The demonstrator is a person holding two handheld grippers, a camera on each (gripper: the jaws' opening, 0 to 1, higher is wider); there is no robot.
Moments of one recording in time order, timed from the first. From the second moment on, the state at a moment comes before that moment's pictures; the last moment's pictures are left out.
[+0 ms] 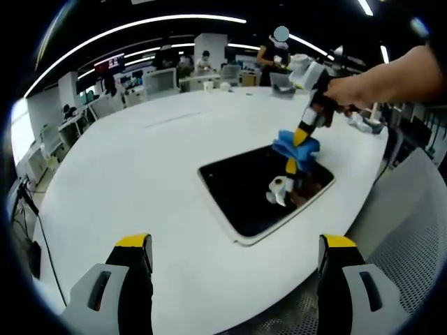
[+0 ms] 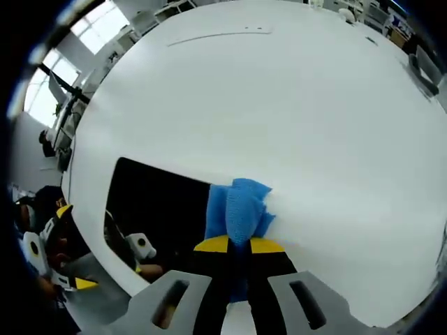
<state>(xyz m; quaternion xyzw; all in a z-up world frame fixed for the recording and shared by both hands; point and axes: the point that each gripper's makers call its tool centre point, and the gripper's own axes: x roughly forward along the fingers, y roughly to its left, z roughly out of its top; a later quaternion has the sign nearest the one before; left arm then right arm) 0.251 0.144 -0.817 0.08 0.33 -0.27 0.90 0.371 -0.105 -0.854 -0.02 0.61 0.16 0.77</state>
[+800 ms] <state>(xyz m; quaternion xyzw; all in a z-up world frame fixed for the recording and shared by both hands) 0.250 0.144 -0.815 0.08 0.33 -0.26 0.90 0.359 -0.179 -0.850 0.00 0.62 0.11 0.78</state>
